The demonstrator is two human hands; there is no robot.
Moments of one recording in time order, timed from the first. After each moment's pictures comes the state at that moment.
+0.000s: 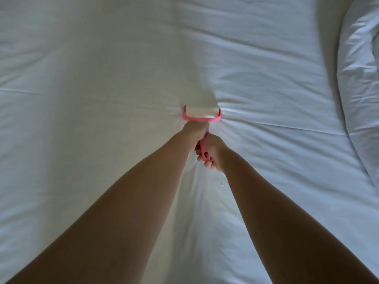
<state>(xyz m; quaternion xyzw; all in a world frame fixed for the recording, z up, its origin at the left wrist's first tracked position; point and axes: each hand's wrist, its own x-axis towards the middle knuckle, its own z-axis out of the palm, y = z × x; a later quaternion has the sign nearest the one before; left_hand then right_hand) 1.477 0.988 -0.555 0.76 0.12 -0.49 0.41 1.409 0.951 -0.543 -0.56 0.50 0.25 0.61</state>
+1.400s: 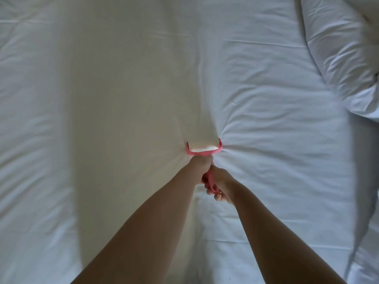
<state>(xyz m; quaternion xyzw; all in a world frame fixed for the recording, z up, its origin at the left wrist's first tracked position) 1.084 1.136 -0.536 0.69 0.19 -0.59 0.36 1.012 1.089 -0.513 -0.50 0.54 0.35 0.58</state>
